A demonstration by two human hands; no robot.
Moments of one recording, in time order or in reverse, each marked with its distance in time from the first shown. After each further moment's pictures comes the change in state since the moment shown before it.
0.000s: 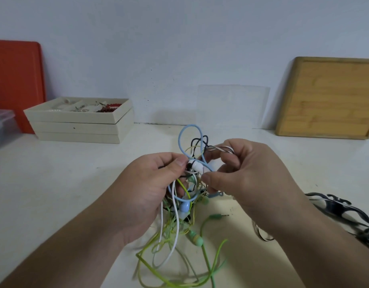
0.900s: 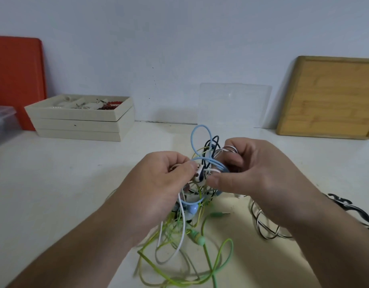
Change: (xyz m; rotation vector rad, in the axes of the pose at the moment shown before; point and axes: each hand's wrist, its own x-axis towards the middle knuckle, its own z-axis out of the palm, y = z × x) left_hand -0.008 0.005 0.009 0.378 0.077 0.109; right_hand 0.005 0.009 -0.014 0.133 -0.208 -0.055
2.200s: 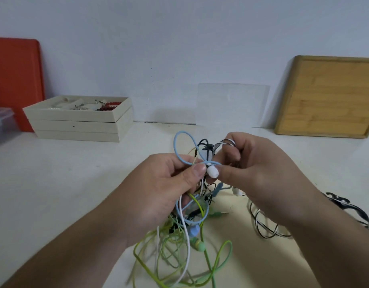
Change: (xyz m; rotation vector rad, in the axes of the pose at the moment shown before) left_hand -0.002 0.002 -0.002 -0.207 -0.195 0.011; right_hand 0.002 -0.001 0.001 -0.090 0.048 -0.050
